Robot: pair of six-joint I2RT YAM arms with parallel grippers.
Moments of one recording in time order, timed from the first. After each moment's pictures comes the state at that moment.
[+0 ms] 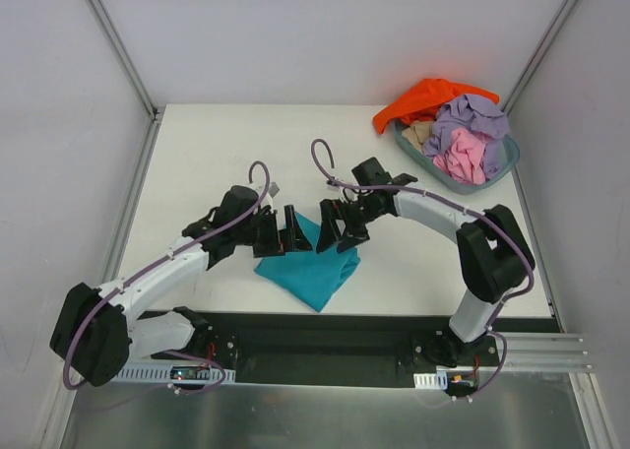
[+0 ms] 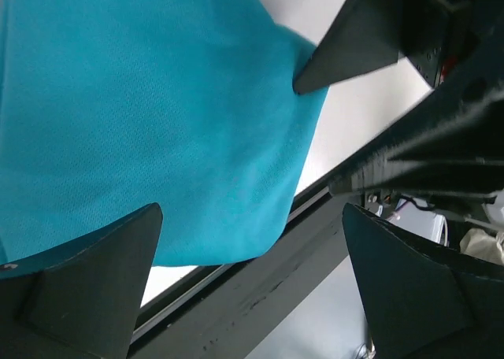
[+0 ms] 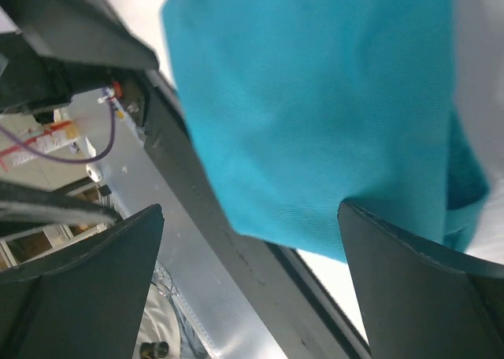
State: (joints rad) left arm -0.55 1.12 0.69 -0.32 0.41 -0.73; right arm 0.61 1.72 1.18 -0.62 -0.77 0.28
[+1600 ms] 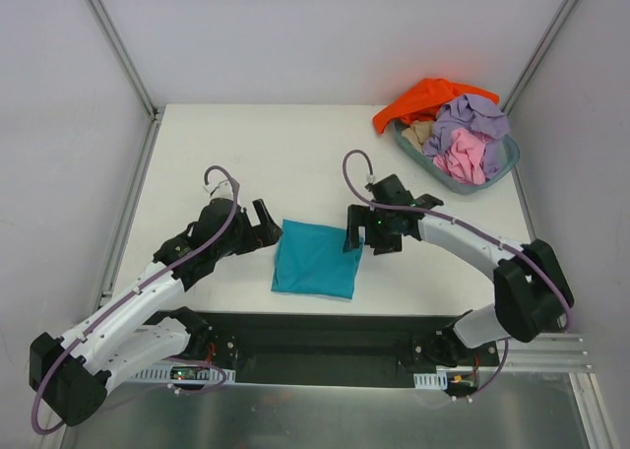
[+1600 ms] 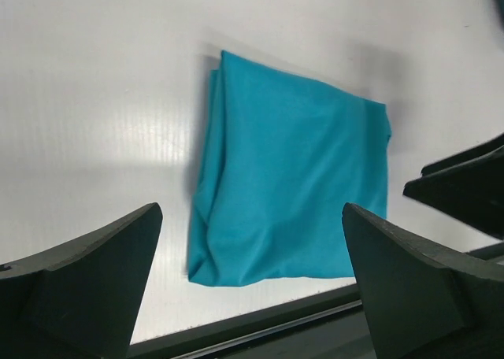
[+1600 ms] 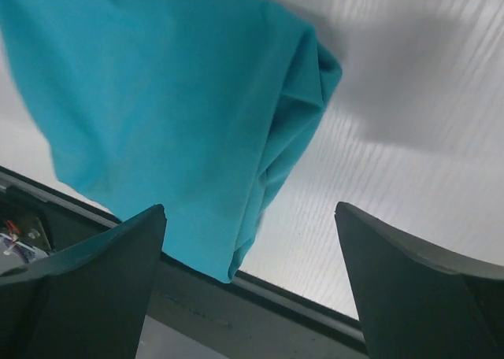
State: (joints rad) left arm -0.61 0.86 0.67 -0.47 -0.10 -0.76; right arm 0.60 1.42 0.97 -0.60 -0.20 0.53
